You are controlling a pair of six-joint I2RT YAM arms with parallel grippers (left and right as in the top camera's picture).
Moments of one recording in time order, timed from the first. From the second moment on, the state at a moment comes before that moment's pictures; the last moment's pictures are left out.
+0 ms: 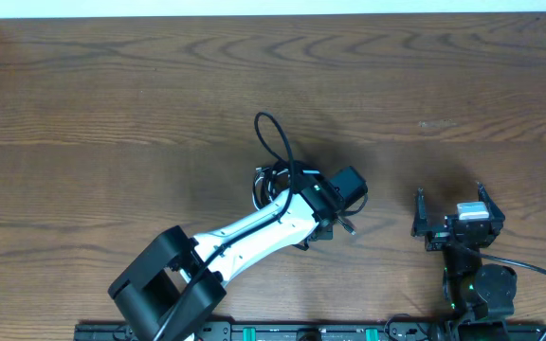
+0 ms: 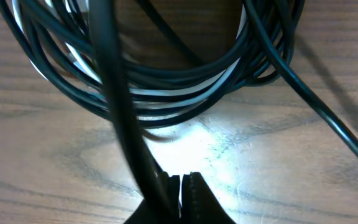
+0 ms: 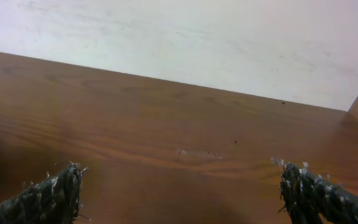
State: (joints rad) left arm -0.93 1.77 1.17 -0.92 -0.14 -0.88; right arm 0.08 0.01 0.01 -0.07 0.05 -0.14
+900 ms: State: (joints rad) left arm -0.46 1.63 1.20 -0.88 0.71 -0.83; right arm 0.08 0.01 0.01 -0.07 0.05 -0.14
